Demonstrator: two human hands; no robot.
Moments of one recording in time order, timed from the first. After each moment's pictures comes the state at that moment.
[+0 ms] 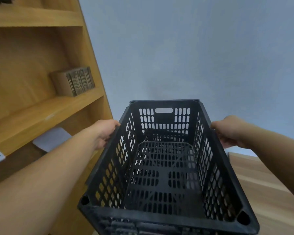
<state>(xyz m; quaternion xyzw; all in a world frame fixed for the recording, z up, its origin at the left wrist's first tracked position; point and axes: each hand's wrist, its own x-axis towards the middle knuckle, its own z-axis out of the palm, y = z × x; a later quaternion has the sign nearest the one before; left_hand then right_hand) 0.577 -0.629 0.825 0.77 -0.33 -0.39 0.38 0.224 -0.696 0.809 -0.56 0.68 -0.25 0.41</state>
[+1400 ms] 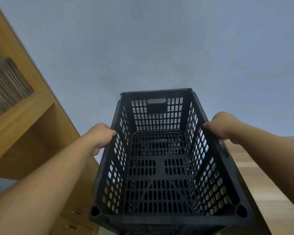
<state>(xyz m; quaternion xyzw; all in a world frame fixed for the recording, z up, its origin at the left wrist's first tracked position) 0.716 -0.922 0.727 0.73 -0.49 -0.41 0.23 0.348 -0.873 0.743 -0.47 0.82 -0.20 0.28</state>
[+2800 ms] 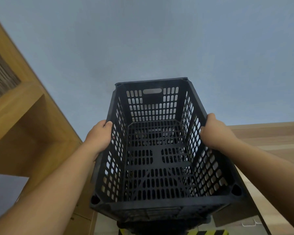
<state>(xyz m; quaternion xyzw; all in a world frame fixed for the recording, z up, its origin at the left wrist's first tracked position) 0.709 -0.877 0.709 0.71 -0.56 -0.36 0.24 0.374 -0.825 0.691 -0.51 0.84 -0.13 0.15</state>
